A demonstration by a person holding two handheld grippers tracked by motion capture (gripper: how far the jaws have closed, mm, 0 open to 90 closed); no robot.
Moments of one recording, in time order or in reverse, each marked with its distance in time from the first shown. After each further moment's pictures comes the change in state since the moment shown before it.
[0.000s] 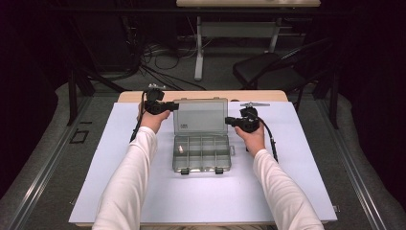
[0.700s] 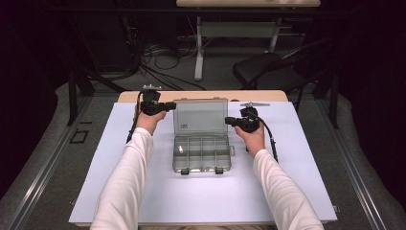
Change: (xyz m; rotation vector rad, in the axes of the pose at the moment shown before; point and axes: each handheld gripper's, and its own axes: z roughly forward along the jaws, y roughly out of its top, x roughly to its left) left arm 0.011 -0.005 -0.005 -0.030 -0.069 0.013; right arm 0.000 0.000 0.000 0.003 0.004 0.009
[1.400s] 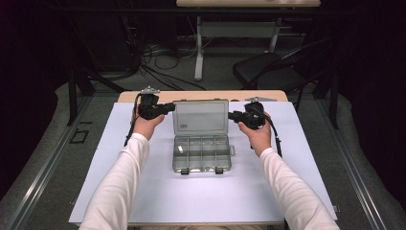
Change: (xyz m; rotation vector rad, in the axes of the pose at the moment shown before) left arm -0.011 -0.011 -0.017 -0.070 -0.009 0.083; right arm 0.020 0.023 -0.037 -0.022 -0.080 -0.027
